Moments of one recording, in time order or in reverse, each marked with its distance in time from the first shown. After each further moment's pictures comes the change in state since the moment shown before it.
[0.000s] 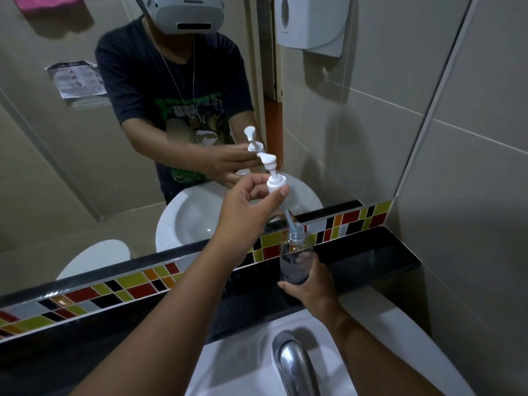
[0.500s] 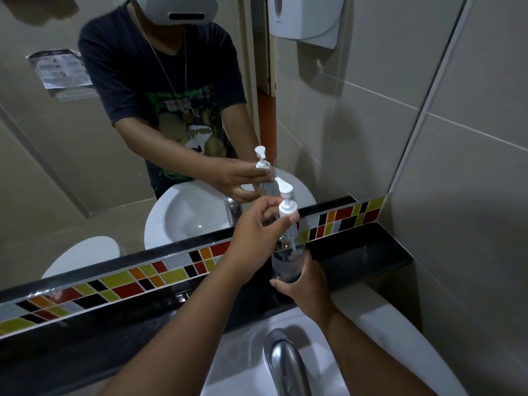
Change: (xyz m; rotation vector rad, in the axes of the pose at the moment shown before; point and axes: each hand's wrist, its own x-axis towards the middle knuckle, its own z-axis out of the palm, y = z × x) left_hand -0.003 -0.052 0.017 0.078 -0.096 -0.107; right_hand -0.001 0.005 0.000 -0.035 0.025 -0.069
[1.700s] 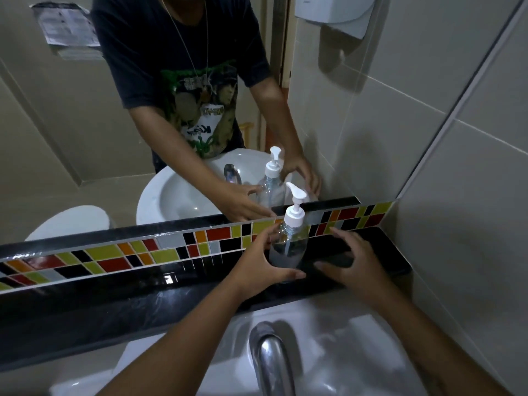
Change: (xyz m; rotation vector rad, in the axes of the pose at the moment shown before) left_hand 0.002 -0.091 -0.008 0.180 -0.125 -0.084; right_hand 0.011 -0.046 -0.117 -0.100 -0.155 -0.037
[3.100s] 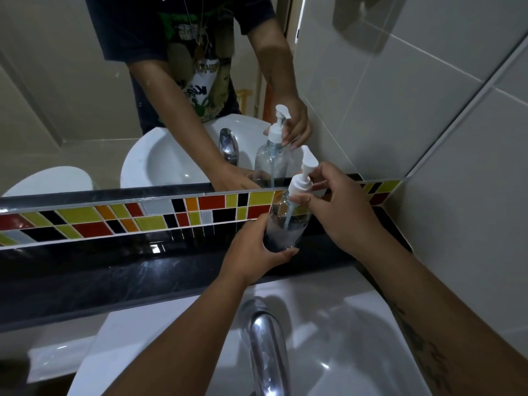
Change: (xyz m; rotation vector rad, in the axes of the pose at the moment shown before) left_hand -0.003 -0.061 0.033 0.210 0.237 0.034; right_hand 0.020 -0.081 0.015 -0.057 -0.047 -0.185
